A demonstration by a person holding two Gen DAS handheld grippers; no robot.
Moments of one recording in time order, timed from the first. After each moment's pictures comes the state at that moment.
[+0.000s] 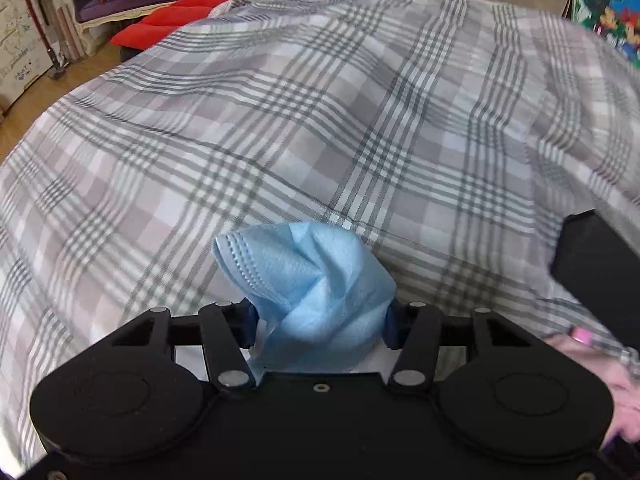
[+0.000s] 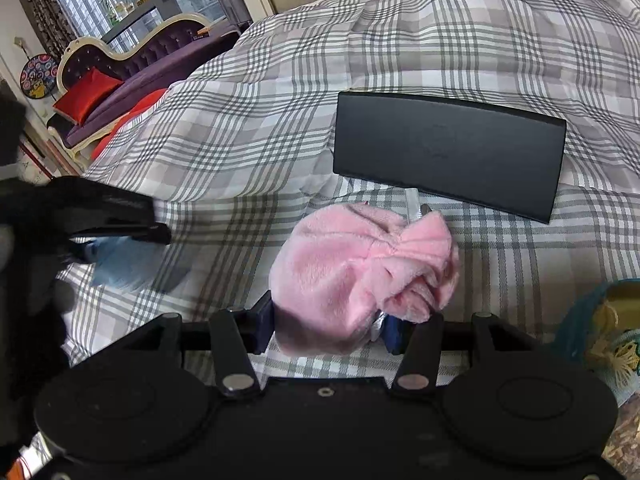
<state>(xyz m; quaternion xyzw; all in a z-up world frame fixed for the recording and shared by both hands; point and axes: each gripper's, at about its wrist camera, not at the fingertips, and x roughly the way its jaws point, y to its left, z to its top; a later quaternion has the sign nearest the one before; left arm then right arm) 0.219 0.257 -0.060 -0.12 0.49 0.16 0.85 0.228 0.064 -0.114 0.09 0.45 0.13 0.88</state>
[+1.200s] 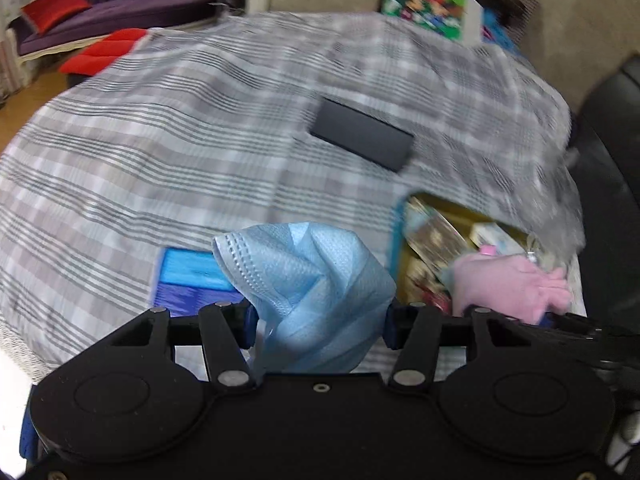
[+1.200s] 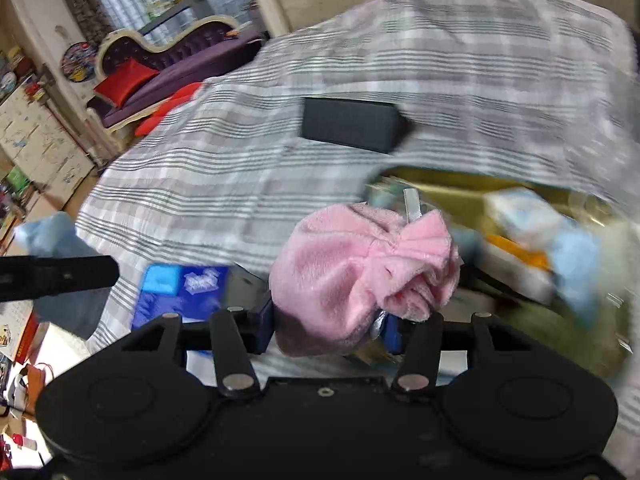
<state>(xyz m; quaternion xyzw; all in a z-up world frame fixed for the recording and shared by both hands) -0.007 0.079 0.048 -0.10 0.46 0.01 0.88 0.021 -0.117 -0.012 0.07 0.45 0.16 0.88</state>
